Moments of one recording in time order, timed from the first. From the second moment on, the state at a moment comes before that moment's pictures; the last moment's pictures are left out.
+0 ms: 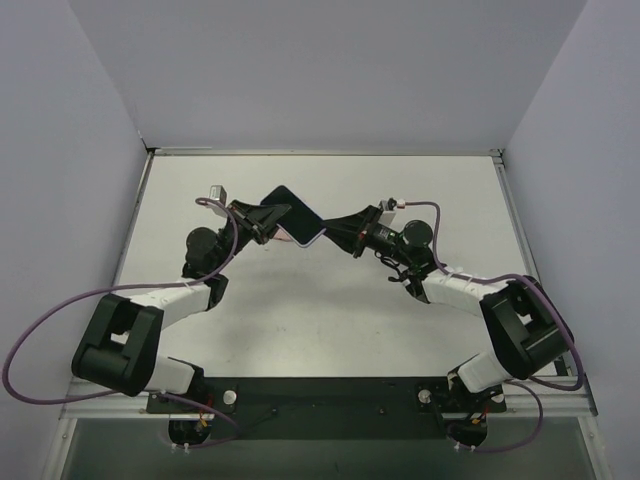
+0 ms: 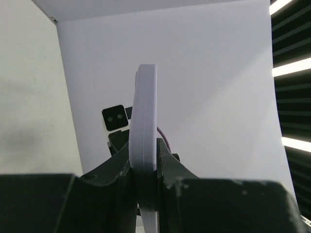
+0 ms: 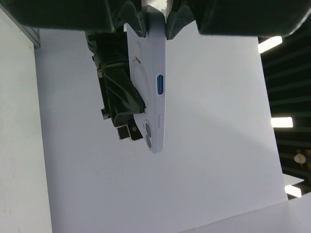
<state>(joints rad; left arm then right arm) -0.34 1.39 0.53 1.09 0.43 -1.63 0.50 1.48 0.58 1.04 -0.58 1.82</state>
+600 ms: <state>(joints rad) -0.33 1.45 0.74 1.15 0.27 -1.79 0.52 1.54 0.86 1.04 -0.32 1.94</state>
